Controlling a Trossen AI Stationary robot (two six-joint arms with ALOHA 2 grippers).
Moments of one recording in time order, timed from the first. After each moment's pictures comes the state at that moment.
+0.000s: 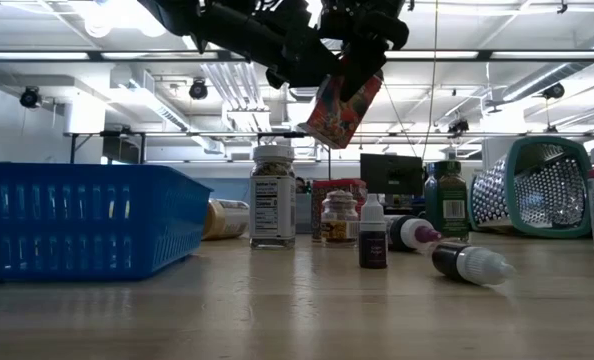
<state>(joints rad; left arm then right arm) 0.23 1.59 1.18 0.17 0.01 0.16 -0.30 1.78 1.77 -1.12 -0.09 -0.44</state>
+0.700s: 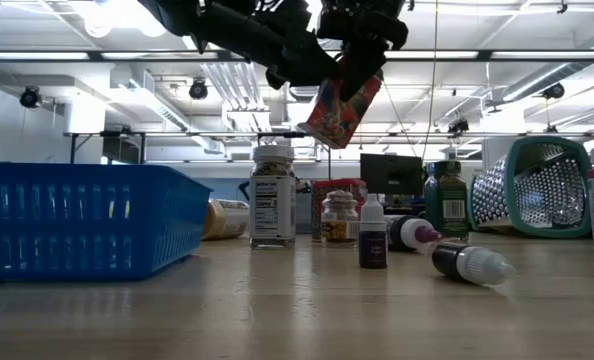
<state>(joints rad) 0.23 1.59 1.18 0.17 0.01 0.15 -0.30 1.78 1.77 -1.12 -0.09 -0.43</state>
